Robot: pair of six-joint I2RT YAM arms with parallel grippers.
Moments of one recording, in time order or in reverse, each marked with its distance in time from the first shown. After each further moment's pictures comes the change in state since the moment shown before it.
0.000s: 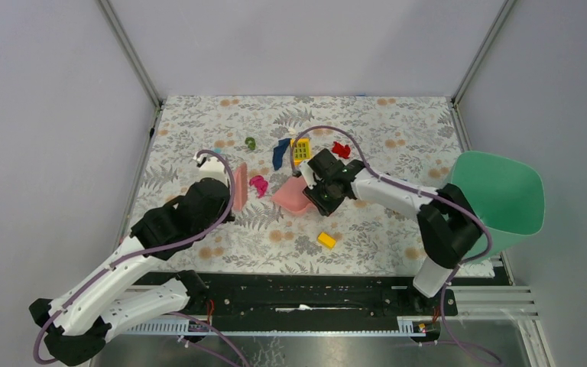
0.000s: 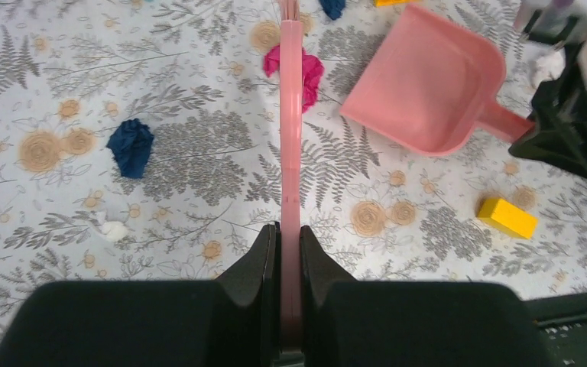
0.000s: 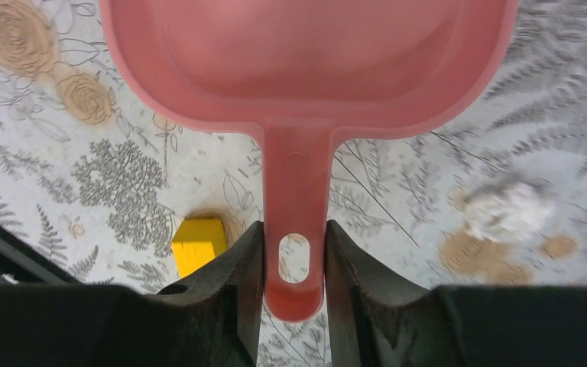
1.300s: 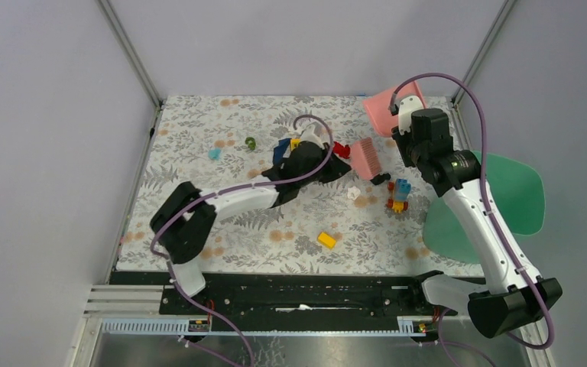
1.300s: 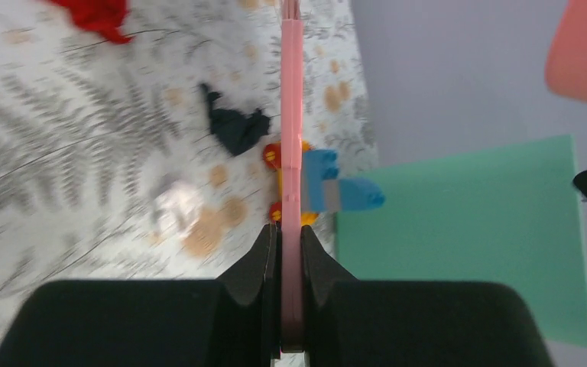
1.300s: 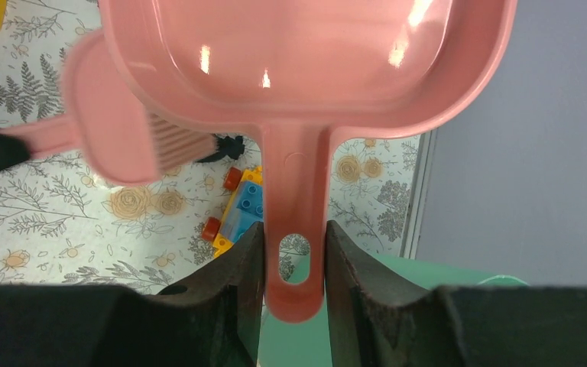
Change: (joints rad) left arm -0.020 0.937 0.155 1.120 0.497 -0.465; right arm -0.448 -0.567 0.118 -0.149 0.362 -0.148
